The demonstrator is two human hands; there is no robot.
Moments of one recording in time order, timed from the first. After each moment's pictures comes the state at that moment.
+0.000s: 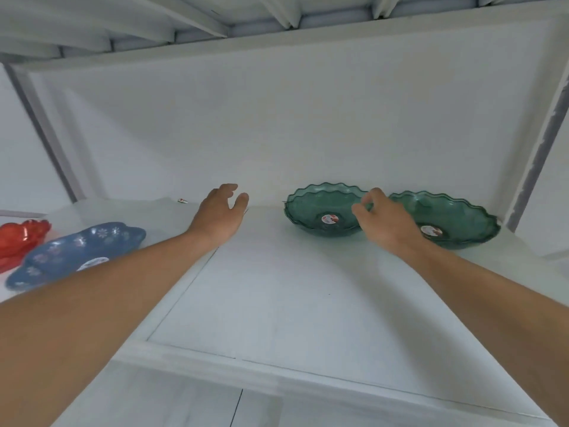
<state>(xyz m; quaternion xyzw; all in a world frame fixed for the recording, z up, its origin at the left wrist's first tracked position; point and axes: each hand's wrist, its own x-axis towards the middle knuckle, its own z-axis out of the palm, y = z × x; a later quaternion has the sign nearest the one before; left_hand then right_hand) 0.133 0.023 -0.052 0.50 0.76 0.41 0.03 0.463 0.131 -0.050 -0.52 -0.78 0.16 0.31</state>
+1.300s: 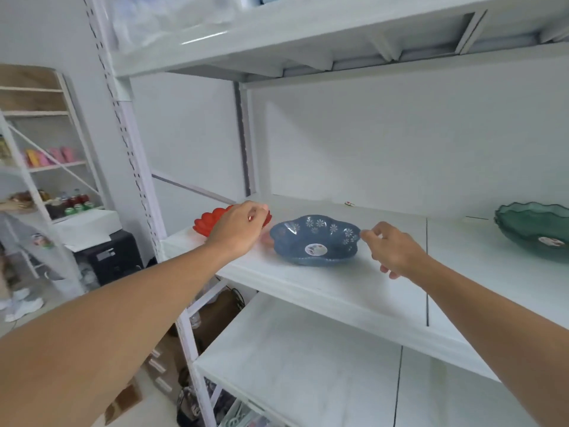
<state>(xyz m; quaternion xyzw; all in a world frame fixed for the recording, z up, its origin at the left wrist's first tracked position) -0.180 -0.306 -0.037 0.44 0.81 0.37 -0.04 0.094 -0.123 -0.050 -0.44 -0.82 0.30 0.20</state>
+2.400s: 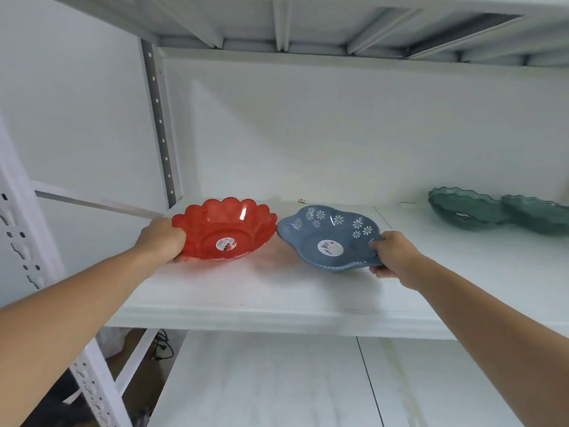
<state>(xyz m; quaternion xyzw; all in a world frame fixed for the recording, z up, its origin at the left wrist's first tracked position) -0.412 -0.248 -0.059 0.39 0.80 0.42 0.19 0.016 -0.114 -0.081 -0.64 -0.57 0.38 0.34</state>
